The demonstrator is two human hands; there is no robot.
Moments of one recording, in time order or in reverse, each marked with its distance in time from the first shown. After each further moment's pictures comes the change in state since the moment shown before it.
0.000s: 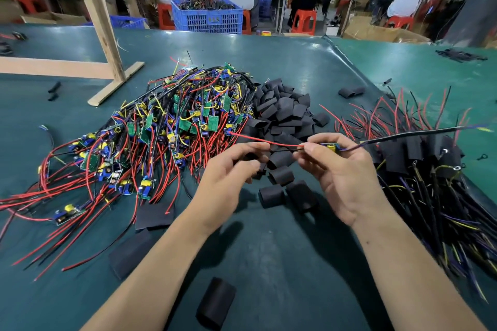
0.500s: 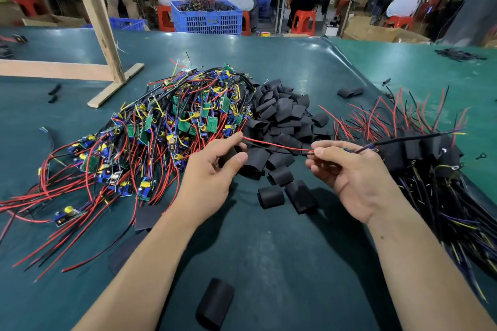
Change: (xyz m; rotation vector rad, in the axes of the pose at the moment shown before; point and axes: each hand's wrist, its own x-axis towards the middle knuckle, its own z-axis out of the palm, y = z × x) left_hand 0.005 0.003 -0.015 0.245 0.141 0.059; right_hand 0.006 -0.012 -0.020 -0.049 0.036 0.169
